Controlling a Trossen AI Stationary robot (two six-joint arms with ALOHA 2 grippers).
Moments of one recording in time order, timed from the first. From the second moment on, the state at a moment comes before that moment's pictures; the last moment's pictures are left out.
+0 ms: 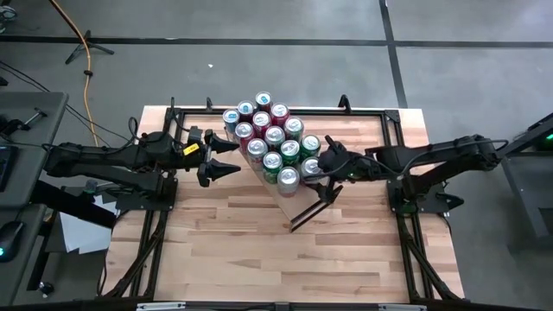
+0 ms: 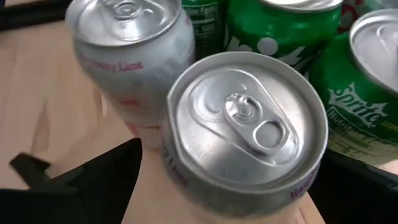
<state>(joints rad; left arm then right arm) -0.01 0.79 0.68 0.15 -0.12 -0.42 0.12 1.25 1.08 -0.54 0.30 0.29</state>
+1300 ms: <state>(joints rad) -0.01 0.79 0.68 0.15 -0.12 -0.41 0.12 1.25 1.27 -0.99 0.18 0.40</state>
